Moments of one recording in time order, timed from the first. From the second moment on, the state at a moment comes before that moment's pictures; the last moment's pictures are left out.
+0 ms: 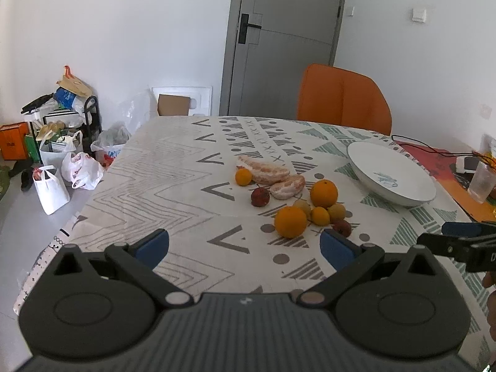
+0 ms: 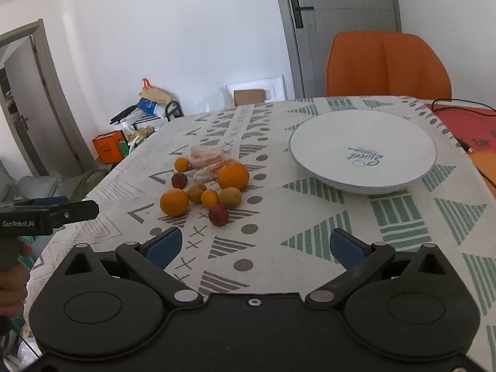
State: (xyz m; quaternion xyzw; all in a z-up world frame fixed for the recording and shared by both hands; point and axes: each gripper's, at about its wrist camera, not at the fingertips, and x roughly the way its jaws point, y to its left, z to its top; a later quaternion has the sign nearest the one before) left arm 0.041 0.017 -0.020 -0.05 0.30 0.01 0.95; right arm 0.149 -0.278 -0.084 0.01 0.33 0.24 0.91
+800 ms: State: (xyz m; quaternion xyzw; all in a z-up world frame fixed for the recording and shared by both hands) left arm 0.103 -0.009 -0.052 -0.04 0.32 -0.04 0.94; right arm 0.193 -0.250 -0.117 0.02 0.35 0.25 0.90
